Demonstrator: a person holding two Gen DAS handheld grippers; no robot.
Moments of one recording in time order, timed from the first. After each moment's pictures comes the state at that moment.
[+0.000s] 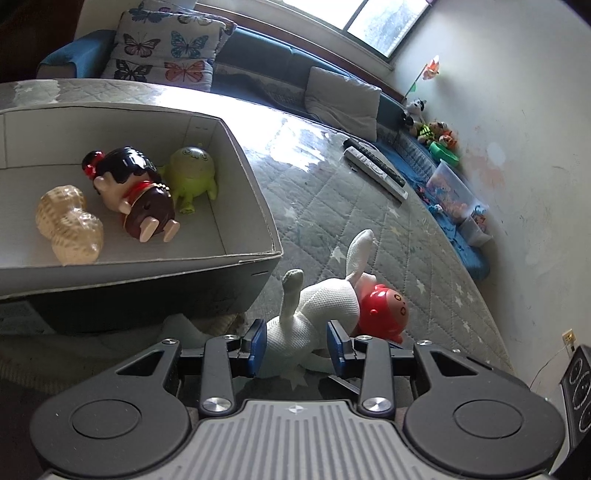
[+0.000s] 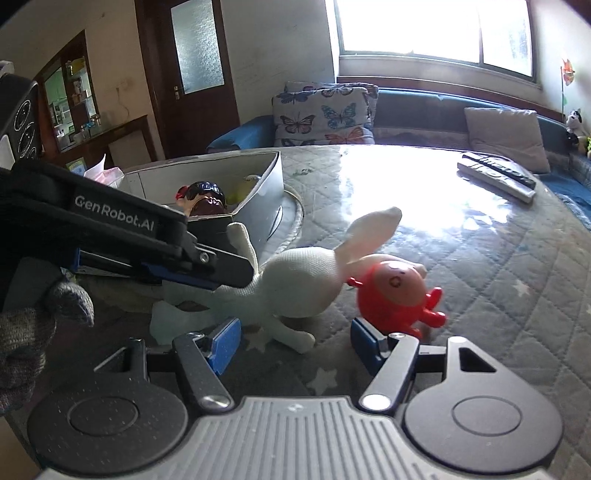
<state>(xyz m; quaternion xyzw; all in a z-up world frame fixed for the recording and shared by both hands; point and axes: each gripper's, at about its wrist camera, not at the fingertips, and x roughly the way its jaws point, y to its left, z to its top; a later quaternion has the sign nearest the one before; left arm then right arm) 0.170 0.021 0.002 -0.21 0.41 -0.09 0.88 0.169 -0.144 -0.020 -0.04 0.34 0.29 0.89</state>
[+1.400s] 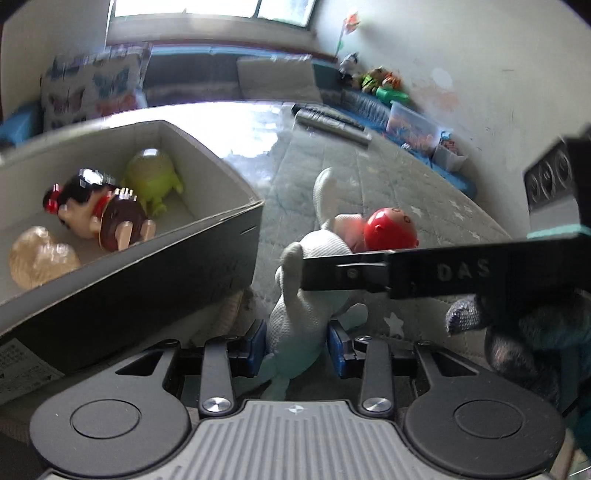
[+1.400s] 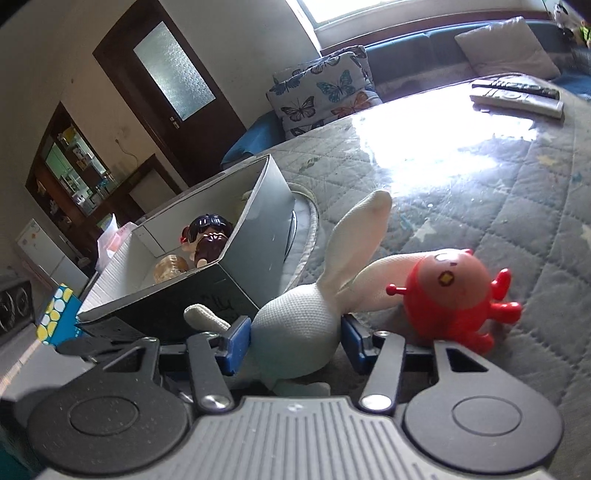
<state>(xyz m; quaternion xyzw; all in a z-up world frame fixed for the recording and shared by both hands) 0.153 0.005 -0.023 -0.04 0.39 -0.17 0.90 0.219 -0.147 -0.034 0.12 0.40 0.32 0.85</state>
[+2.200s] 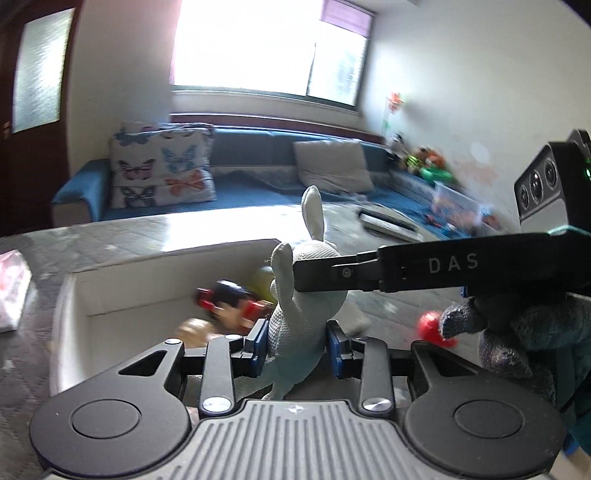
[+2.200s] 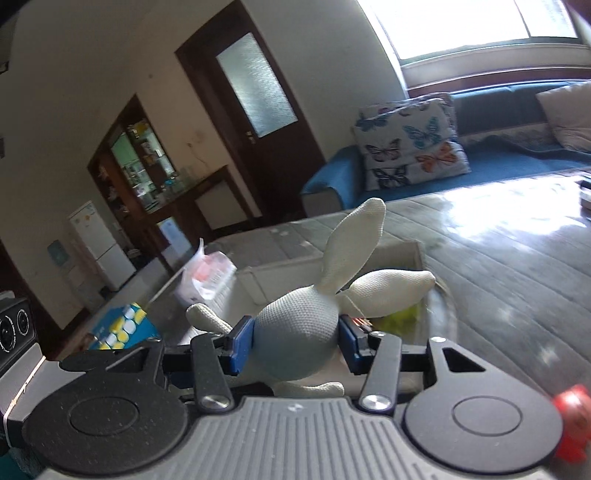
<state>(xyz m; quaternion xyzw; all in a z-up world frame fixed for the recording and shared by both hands) 0.112 0.098 0.065 -0.06 0.28 -0.07 0.95 0.222 -0.040 0.062 0.09 0.32 0.43 0.84</state>
